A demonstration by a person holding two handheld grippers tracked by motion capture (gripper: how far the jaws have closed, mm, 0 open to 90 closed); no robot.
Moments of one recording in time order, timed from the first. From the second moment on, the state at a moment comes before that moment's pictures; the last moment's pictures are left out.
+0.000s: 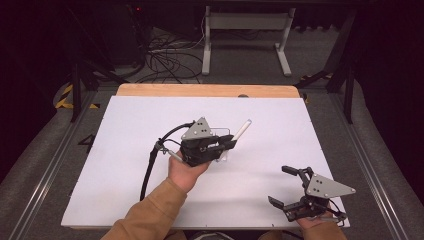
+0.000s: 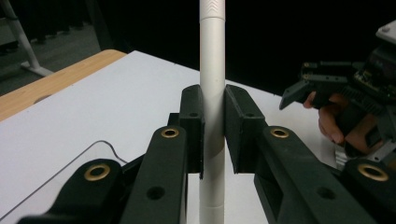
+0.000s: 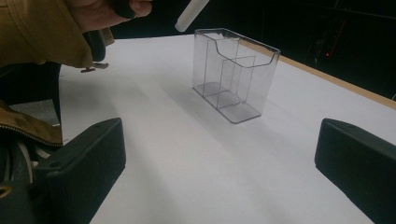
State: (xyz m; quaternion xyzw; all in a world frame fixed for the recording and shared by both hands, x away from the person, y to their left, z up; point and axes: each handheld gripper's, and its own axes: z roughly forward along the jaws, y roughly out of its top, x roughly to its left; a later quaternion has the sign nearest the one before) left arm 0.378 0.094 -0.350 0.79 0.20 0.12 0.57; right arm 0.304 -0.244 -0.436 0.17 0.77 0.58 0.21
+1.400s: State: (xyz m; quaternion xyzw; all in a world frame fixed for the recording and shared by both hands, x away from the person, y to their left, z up) left arm 0.417 0.124 -0.367 0.71 0.25 0.15 0.64; right arm 0.305 -0.244 -0.437 0.17 0.77 0.58 0.20
